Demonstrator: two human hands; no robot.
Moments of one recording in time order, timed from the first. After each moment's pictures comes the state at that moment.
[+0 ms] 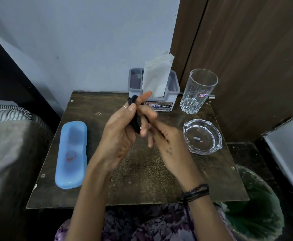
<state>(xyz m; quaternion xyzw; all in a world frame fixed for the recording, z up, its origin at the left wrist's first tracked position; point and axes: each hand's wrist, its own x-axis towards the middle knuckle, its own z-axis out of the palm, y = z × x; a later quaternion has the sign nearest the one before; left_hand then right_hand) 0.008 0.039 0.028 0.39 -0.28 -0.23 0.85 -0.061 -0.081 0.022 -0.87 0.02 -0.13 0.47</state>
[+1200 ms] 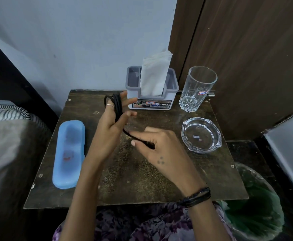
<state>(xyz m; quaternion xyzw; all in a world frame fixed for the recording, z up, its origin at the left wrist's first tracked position) 0.024 0.051 0.010 0.70 -0.21 -0.05 0.69 -0.064 -0.073 0.028 -0.91 -0.05 -0.09 0.39</state>
